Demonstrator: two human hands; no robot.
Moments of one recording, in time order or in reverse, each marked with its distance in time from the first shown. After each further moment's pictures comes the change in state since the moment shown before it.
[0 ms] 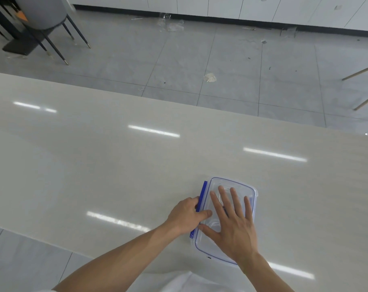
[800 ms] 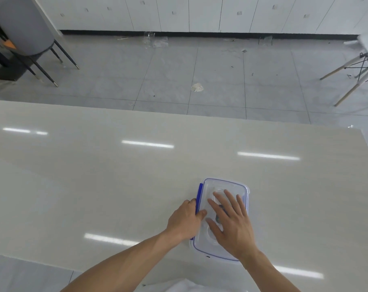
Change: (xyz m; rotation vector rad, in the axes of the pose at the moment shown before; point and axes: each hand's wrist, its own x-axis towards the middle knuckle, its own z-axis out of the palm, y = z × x) left_hand 0.002 0.004 0.013 0.251 0.083 0.030; right_hand -0.008 0.009 0.001 0.164 0.219 -0.030
